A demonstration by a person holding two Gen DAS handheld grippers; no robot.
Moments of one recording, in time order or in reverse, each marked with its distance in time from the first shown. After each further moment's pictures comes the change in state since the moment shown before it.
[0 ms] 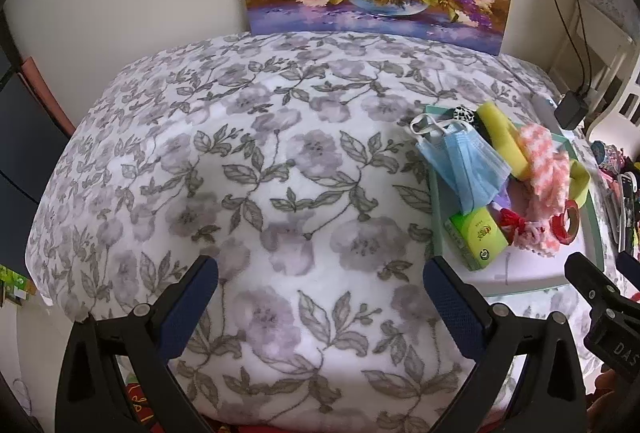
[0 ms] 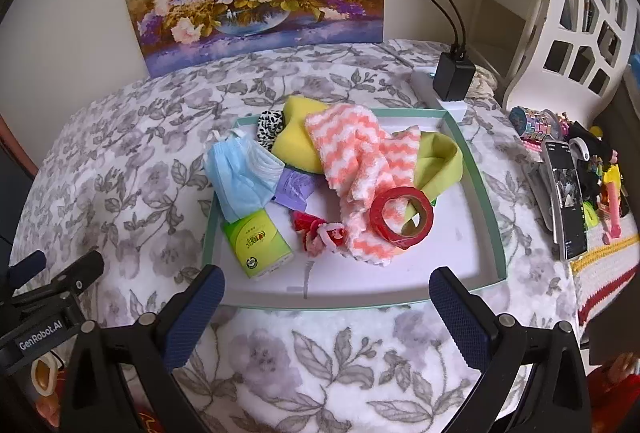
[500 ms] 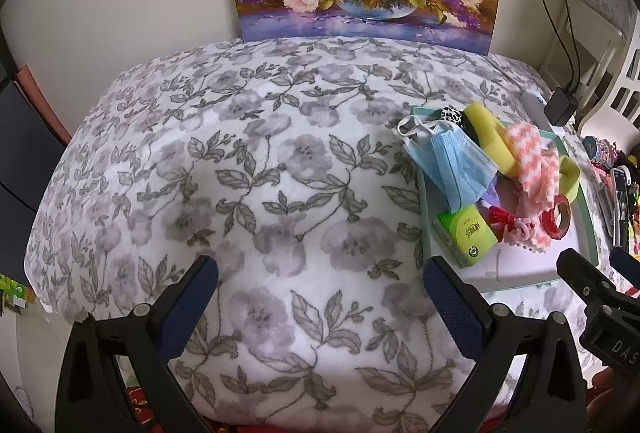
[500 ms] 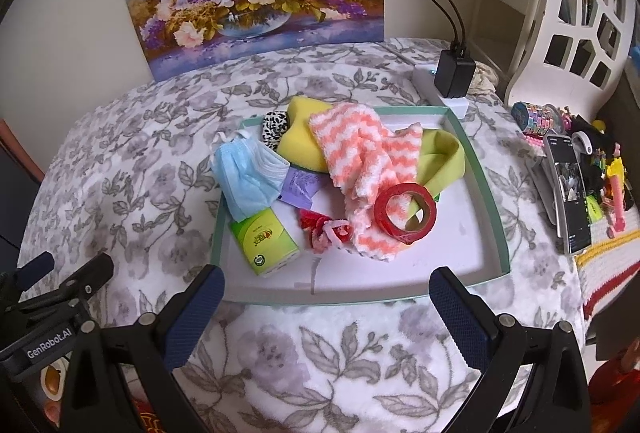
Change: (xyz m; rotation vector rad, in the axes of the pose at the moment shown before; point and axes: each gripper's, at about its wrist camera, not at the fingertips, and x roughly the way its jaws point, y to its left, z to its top) left arm -0.008 -0.006 -0.002 0.025 -0.016 -0.016; right arm -0.006 -0.002 -0.001 0.020 -0.001 0.024
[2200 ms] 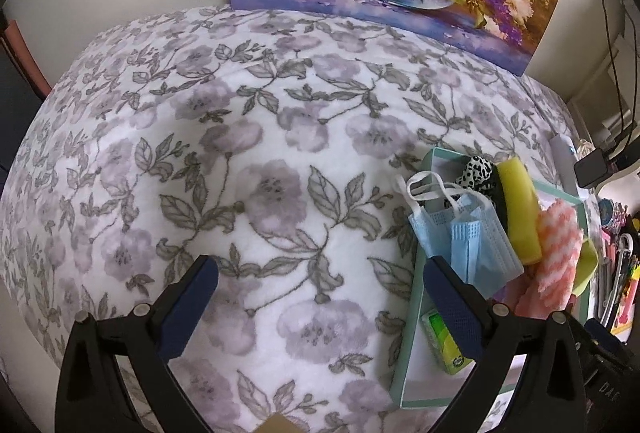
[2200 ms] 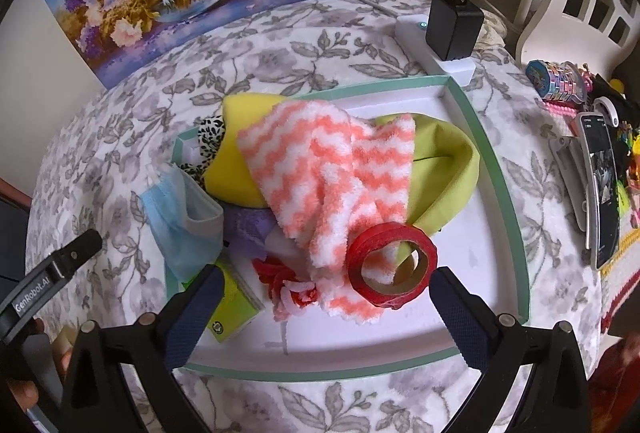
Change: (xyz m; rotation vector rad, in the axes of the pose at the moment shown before) left arm 0.086 -0.010 0.078 -0.137 0.122 -0.055; right arm 0.078 -0.038 0.059 0.134 0.190 0.016
